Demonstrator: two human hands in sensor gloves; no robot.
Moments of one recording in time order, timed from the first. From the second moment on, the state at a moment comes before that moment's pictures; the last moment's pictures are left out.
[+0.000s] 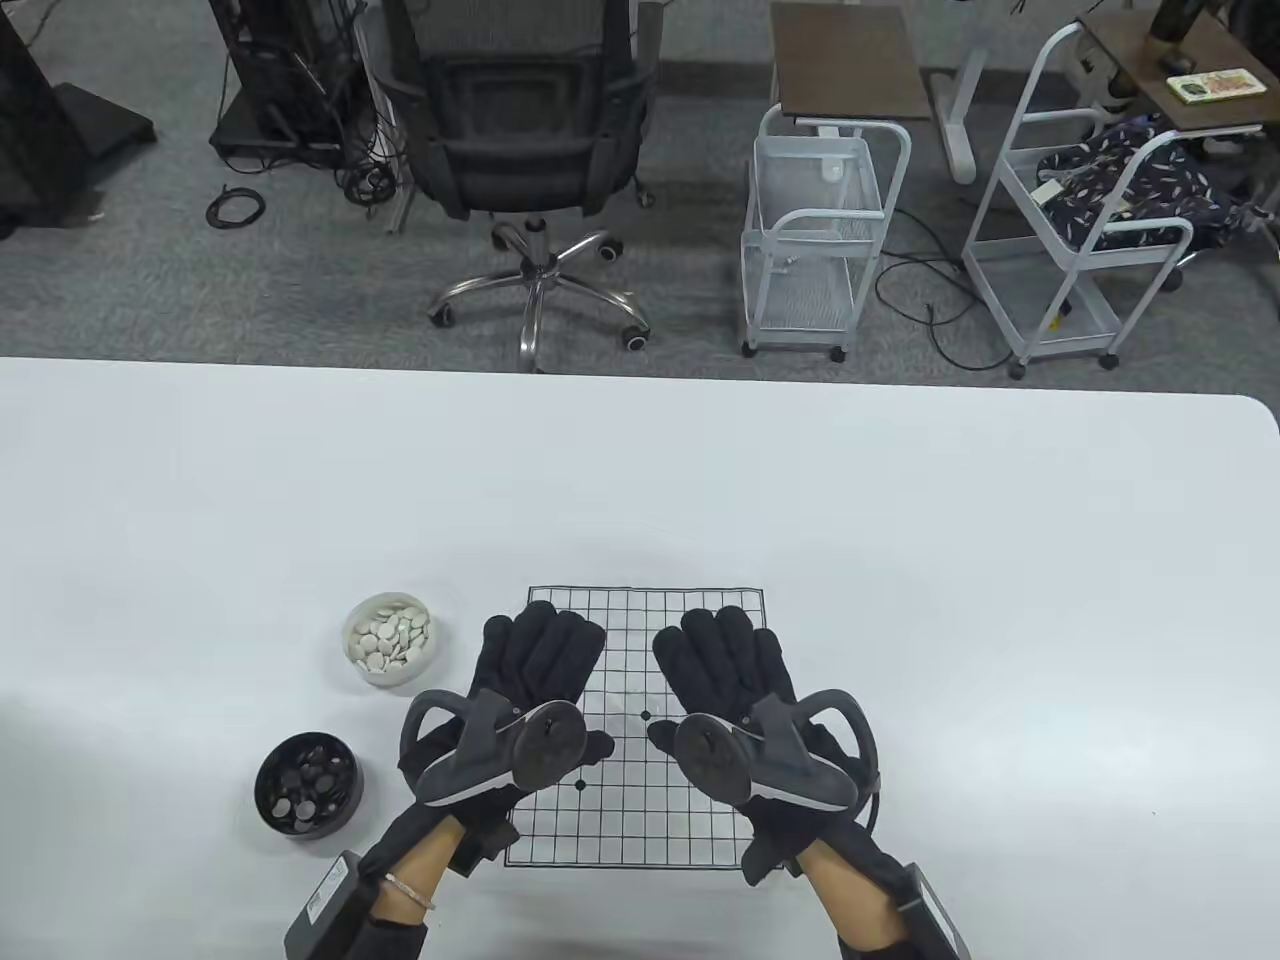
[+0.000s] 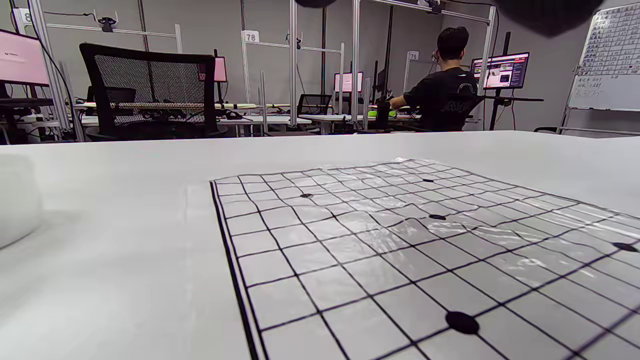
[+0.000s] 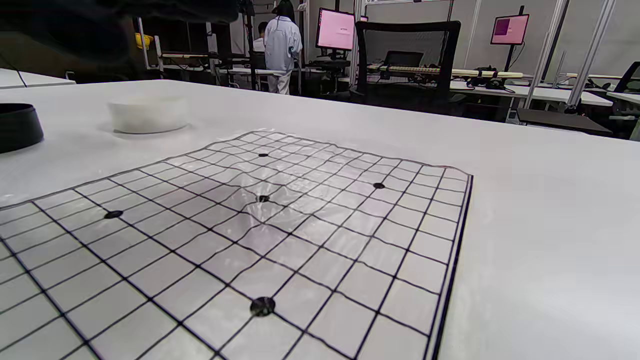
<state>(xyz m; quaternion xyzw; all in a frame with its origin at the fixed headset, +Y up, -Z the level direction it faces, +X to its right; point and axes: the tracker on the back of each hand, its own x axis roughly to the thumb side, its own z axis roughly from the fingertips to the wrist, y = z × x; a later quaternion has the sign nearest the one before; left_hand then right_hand) -0.138 -0.706 -0.269 -0.01 -0.23 0.00 0.97 0.067 -0.688 -0.253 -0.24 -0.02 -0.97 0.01</state>
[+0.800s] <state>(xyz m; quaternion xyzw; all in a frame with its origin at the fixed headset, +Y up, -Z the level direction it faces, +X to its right) -0.137 -0.704 -0.265 0.00 -0.24 0.00 0.97 0.067 -0.689 -0.254 -0.24 -0.03 -0.97 0.01</state>
